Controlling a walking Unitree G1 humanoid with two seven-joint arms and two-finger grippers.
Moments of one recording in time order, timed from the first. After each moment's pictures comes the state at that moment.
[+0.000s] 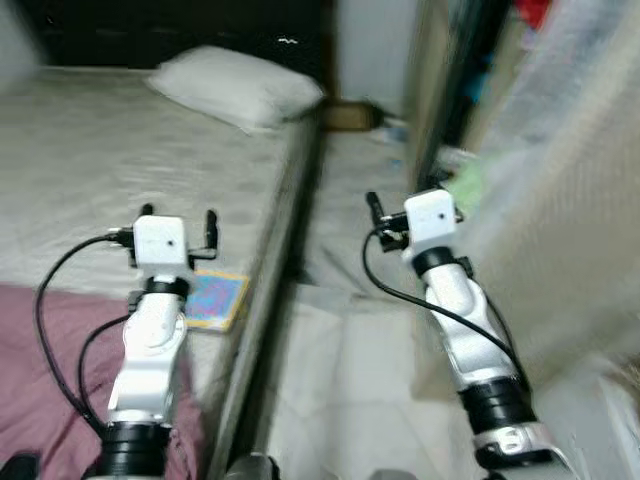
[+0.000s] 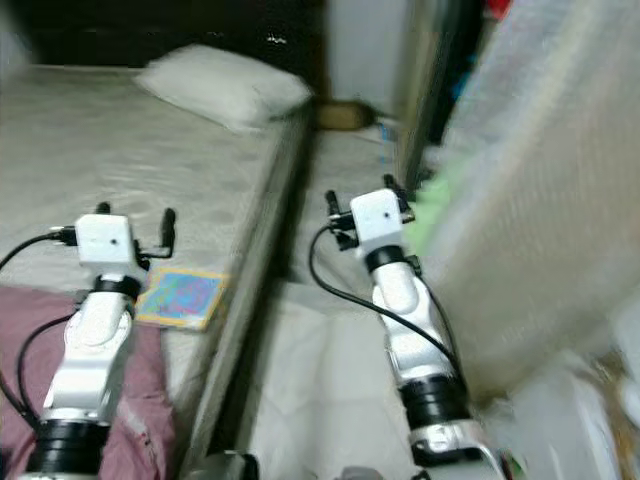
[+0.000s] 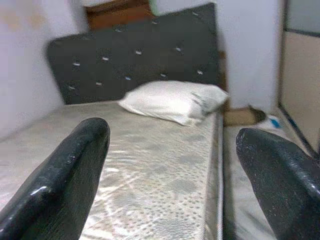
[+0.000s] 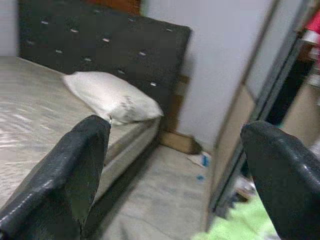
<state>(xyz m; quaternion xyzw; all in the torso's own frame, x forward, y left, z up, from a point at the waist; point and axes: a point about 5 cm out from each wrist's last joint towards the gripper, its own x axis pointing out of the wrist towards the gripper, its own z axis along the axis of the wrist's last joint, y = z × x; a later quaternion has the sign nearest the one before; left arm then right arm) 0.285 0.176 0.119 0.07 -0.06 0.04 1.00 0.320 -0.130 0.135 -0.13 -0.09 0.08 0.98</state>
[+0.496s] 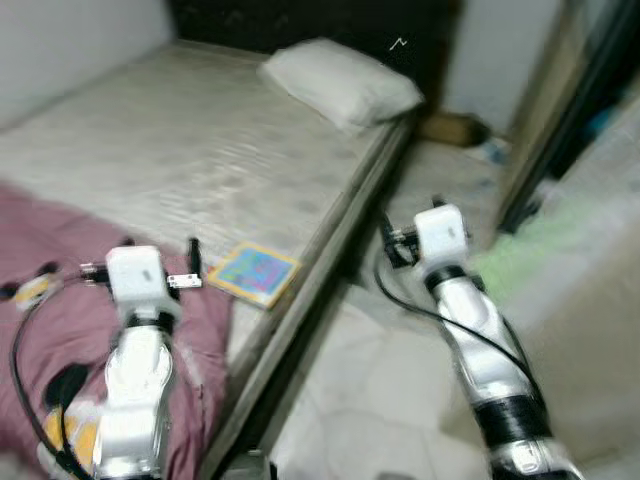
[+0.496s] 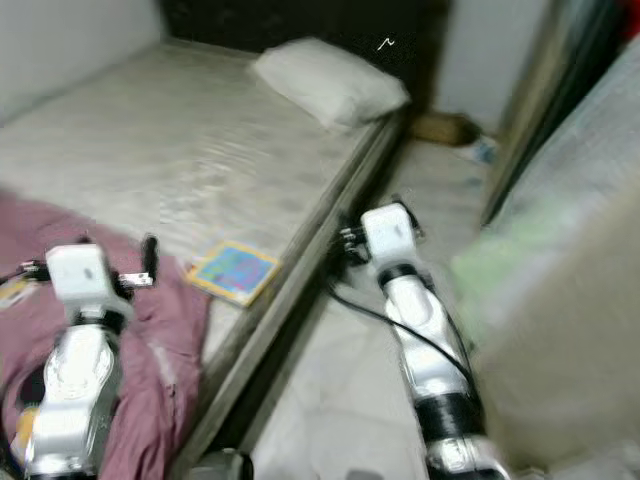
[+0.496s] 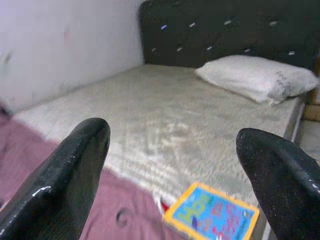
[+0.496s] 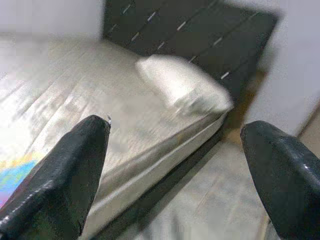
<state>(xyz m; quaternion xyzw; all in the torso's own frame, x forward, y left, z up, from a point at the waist) 0.242 0.193 0.102 0.04 -0.01 0.08 1.00 0.304 -0.145 0.102 -0.12 -0.01 0.10 0.99</state>
